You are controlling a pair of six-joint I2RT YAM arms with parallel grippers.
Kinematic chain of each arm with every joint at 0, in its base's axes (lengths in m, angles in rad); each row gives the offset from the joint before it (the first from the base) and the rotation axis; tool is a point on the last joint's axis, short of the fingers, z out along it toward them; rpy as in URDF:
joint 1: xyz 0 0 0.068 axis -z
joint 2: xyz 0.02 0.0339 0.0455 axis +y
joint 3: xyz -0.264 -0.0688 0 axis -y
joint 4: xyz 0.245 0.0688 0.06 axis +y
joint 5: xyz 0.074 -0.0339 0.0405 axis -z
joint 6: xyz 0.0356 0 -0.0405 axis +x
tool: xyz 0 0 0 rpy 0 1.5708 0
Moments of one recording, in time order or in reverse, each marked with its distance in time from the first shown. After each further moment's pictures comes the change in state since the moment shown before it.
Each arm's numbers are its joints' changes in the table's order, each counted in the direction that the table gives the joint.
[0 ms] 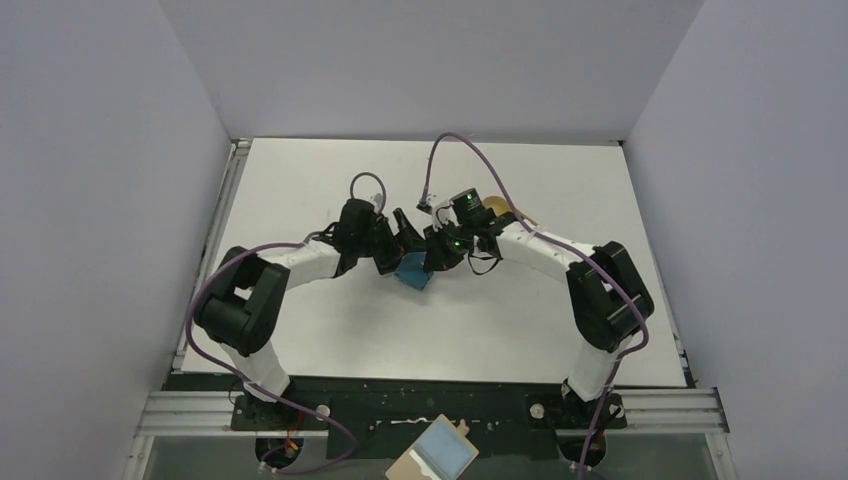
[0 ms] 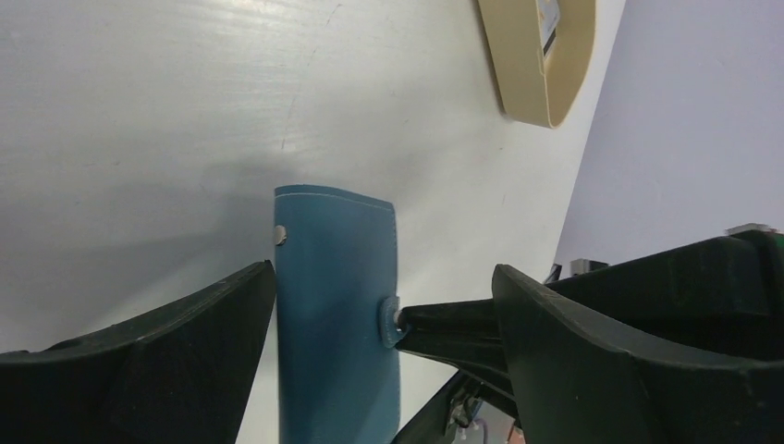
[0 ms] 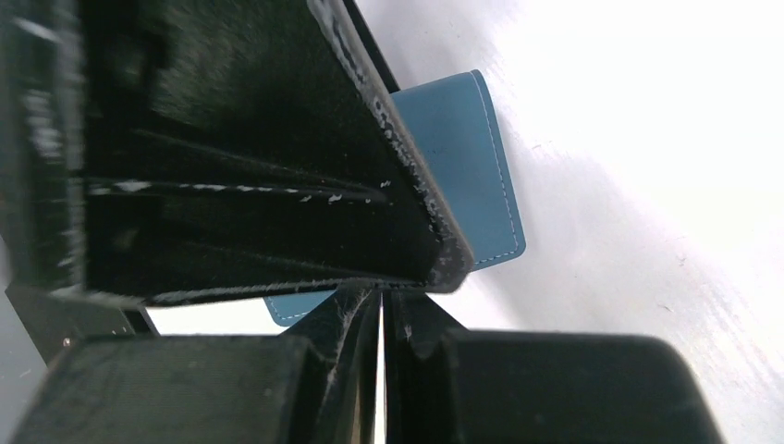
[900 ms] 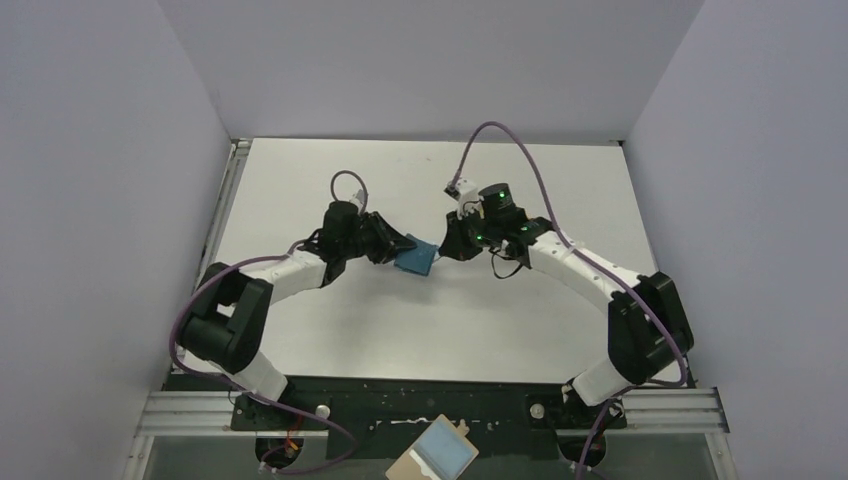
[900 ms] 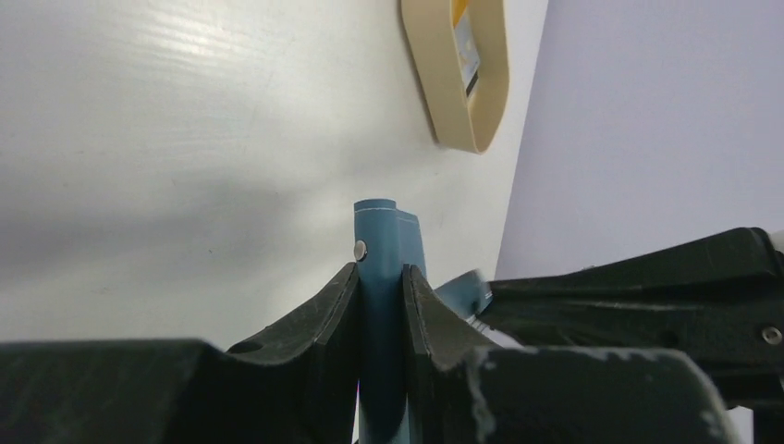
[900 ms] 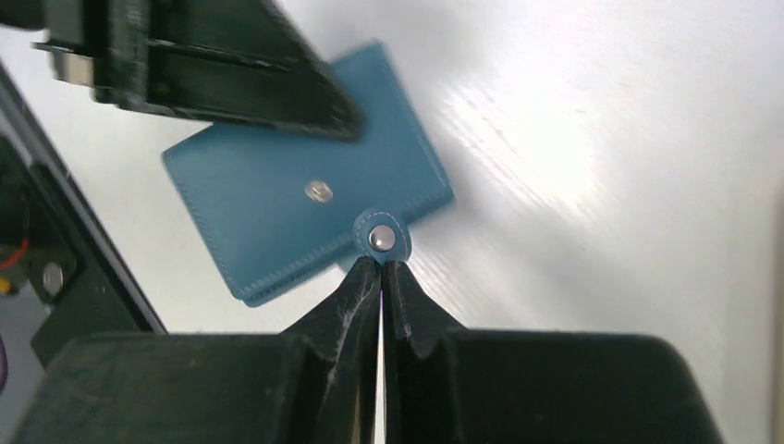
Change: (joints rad) left arm -0.028 -0.103 -0.108 -0.131 -0.005 -0.122; right arm 0.040 -0.191 -0.071 -0.036 0.040 0.048
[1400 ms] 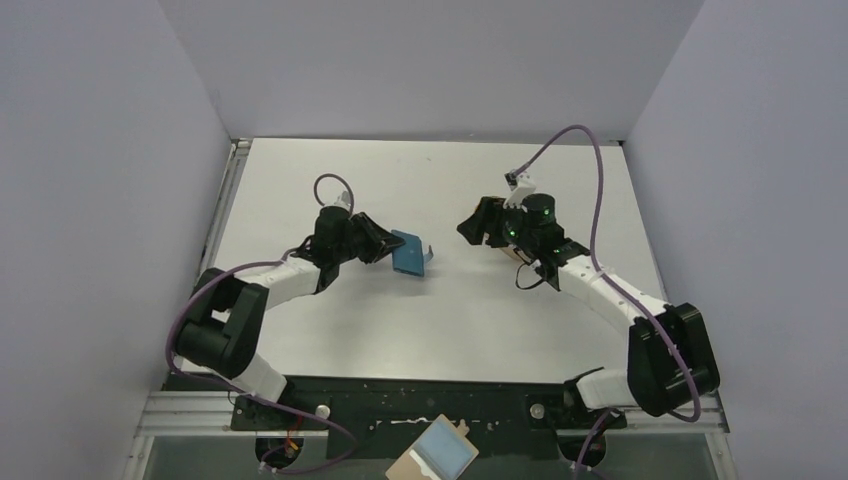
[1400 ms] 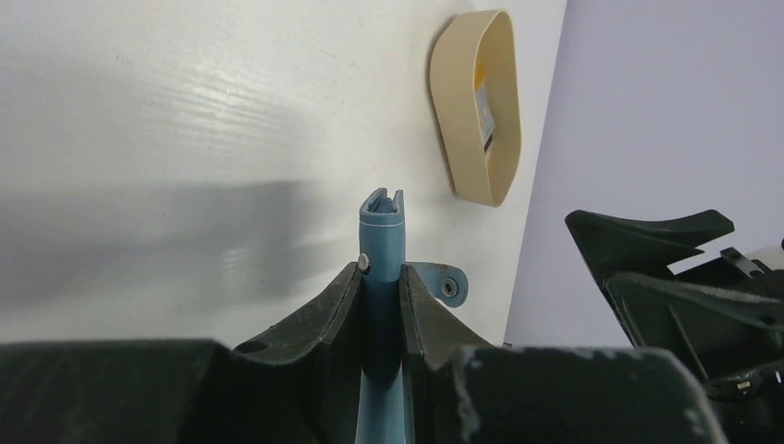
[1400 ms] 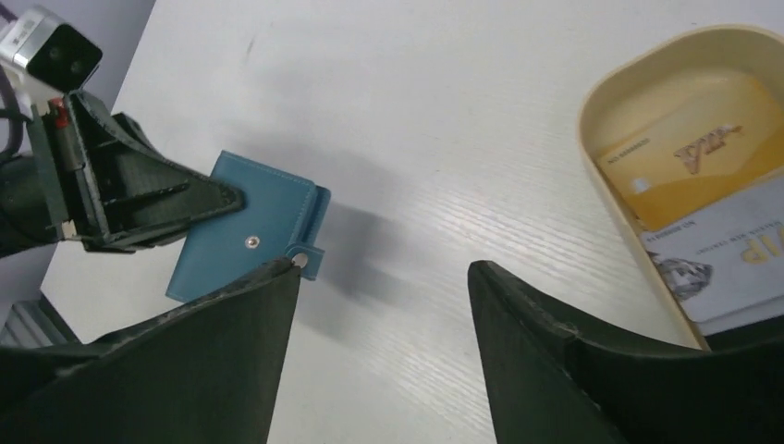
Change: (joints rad) left arm -0.045 -0.050 -0.080 -0.073 -0.107 -0.011; right arm 0.198 -0.234 -0.312 -0.389 0.178 0.362
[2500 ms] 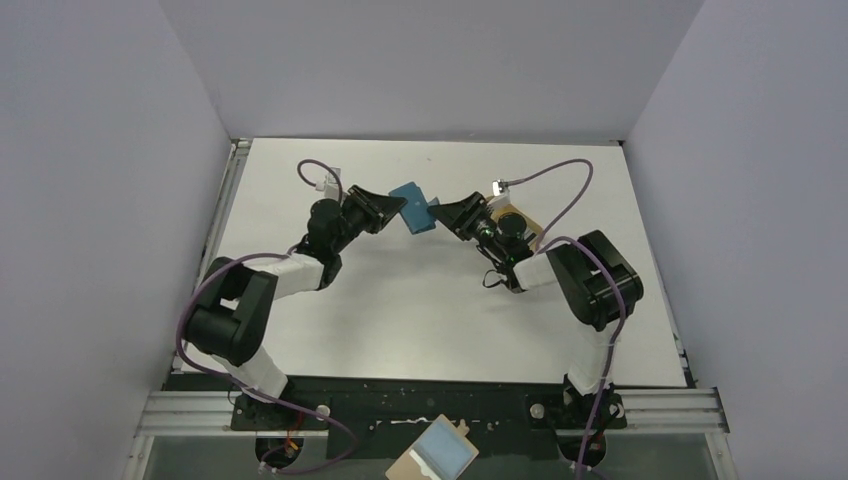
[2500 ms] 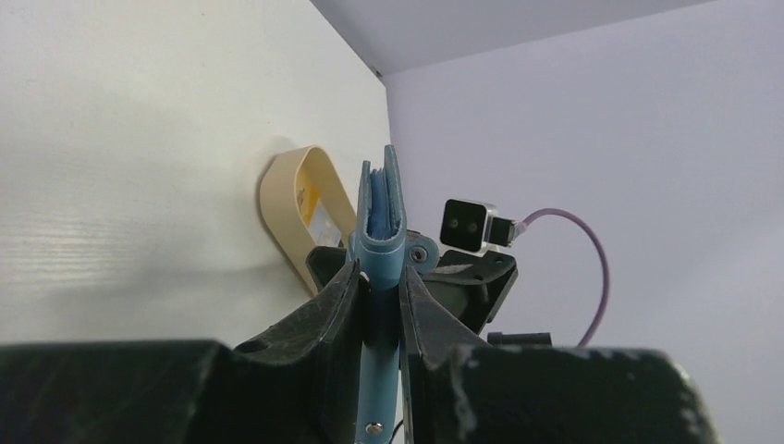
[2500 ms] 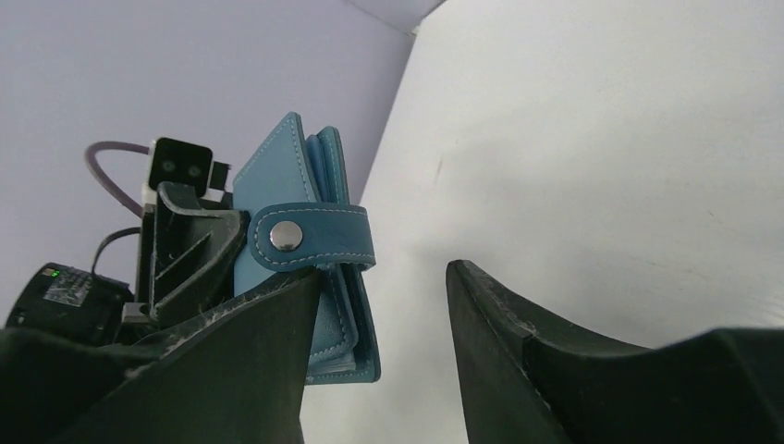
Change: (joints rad) left arm -0.010 0.066 0.021 -0.465 -0.064 -0.145; right arm -0.085 0.544 -0.047 -1.015 -0.038 0.635
